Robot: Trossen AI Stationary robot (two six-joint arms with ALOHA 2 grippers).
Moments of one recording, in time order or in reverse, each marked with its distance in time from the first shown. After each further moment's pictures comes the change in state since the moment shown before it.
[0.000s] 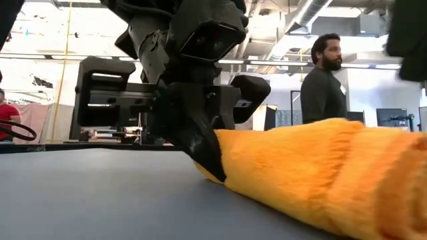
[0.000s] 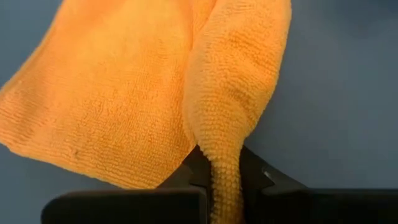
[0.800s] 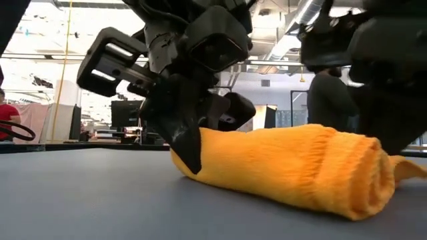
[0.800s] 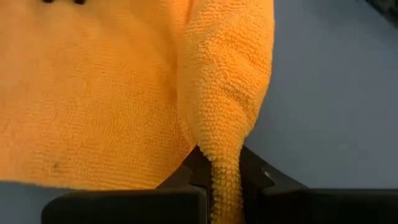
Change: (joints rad) left arm 0.052 0.002 0.095 -0.278 0.130 -0.127; right arm -0.127 -0.018 -0.269 0.005 -0.001 -0.312
